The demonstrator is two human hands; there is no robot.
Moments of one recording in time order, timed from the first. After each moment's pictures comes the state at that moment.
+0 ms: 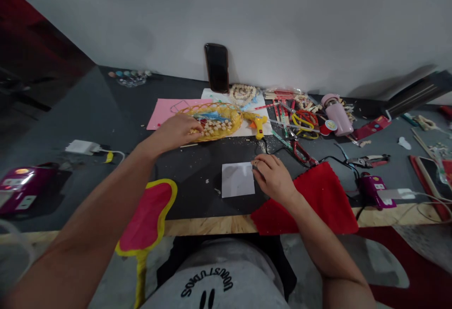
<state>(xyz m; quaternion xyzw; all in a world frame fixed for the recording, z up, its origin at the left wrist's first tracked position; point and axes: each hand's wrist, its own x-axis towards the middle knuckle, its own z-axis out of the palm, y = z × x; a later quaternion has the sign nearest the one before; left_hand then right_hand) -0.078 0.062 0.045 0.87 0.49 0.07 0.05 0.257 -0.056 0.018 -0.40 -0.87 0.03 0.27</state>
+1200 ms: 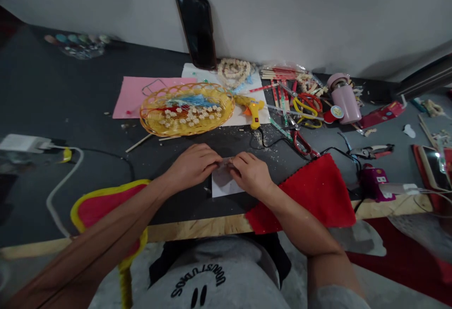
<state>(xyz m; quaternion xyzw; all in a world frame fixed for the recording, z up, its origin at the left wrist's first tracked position) -0.010 -0.020 -0.007 0.90 0.38 0.11 0.17 0.216 -0.048 -0.023 -0.45 -0.86 0.11 0.20</state>
